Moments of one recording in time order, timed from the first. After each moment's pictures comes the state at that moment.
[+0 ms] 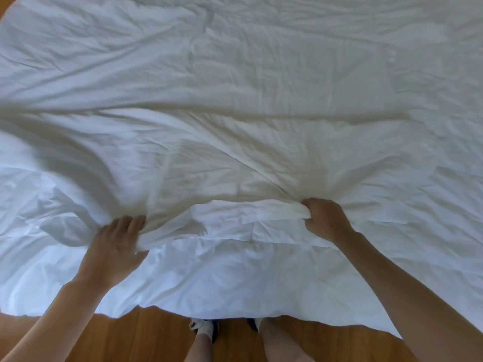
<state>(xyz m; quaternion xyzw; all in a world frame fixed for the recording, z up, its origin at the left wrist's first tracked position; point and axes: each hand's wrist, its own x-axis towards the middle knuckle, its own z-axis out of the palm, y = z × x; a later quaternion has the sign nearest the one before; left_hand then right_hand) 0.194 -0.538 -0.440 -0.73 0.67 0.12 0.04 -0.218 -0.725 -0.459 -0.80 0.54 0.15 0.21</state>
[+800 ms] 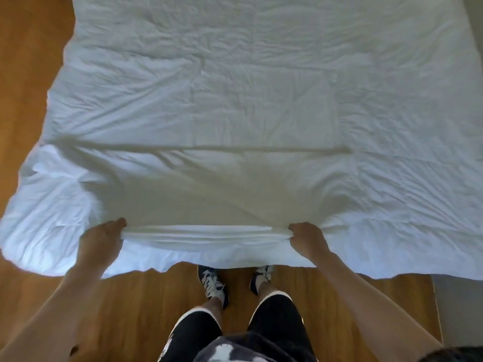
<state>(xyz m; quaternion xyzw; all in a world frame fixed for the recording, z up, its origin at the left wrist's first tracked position) 0.246 -0.473 -0.298 -0.79 0.60 0.12 0.05 -0.205 -0.581 -0.288 -0.70 0.60 0.22 0.32</state>
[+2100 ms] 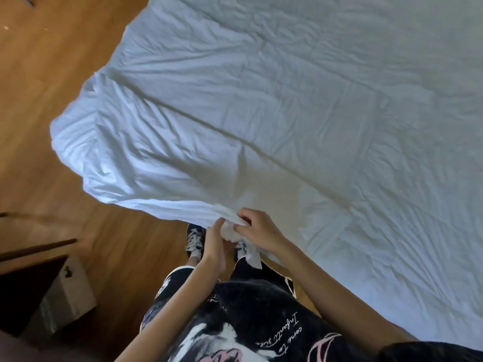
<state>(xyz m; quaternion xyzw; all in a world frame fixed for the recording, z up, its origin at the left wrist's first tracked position) -0.090 -0.472 -0.202 -0.61 -0.24 0.57 -0.50 -0.172 -0.572 -0.196 -0.73 0.39 0.12 0.54</state>
